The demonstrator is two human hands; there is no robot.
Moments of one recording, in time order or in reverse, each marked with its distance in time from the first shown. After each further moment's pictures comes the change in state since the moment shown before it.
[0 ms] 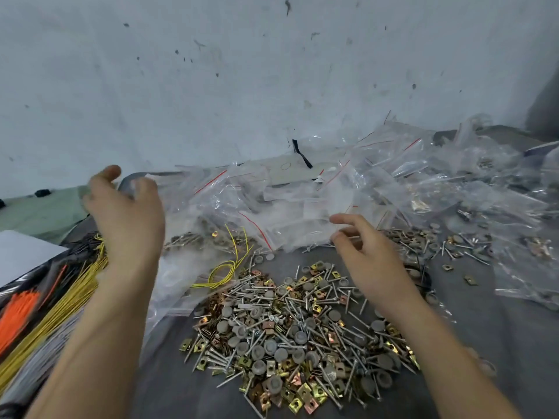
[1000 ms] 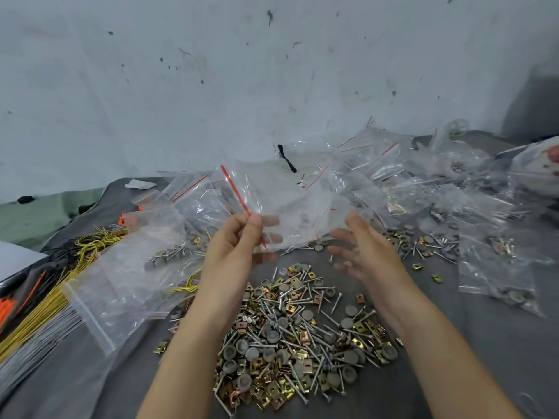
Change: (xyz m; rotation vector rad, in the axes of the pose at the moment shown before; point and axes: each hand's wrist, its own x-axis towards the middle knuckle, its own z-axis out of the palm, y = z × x) left_hand -0.136 0.017 0.050 -0.551 -0.783 -0.139; right_hand 0.001 0.002 -0.036 0.524 0.081 0.396
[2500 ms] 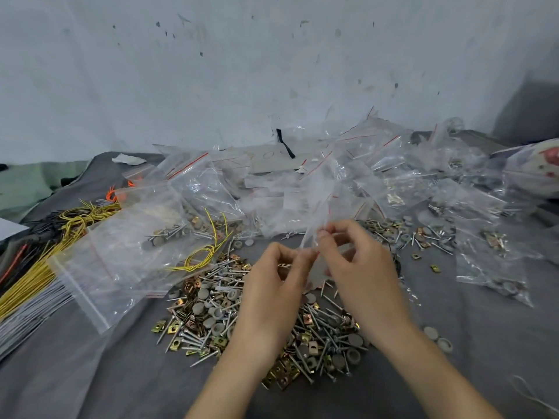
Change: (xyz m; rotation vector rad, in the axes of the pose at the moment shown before) left_hand -0.051 -0.019 0.026 0.278 0.039 -0.076; right_hand -0.050 0.014 0.030 -0.667 0.111 -0.435
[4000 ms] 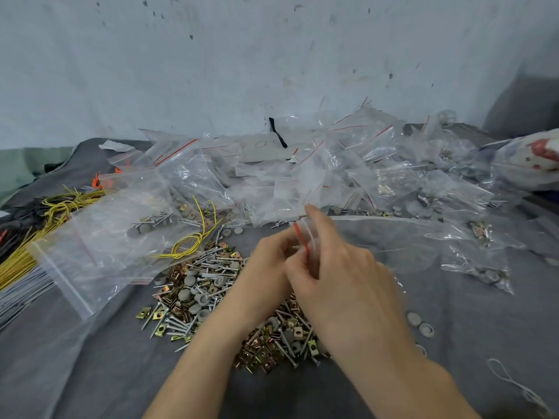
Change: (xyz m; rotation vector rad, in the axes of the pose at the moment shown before) left_hand 0.012 0.011 0.001 -0.019 -0.381 0.096; right_hand -0.039 -0.049 -0.011 -0.662 -0.147 -0.132
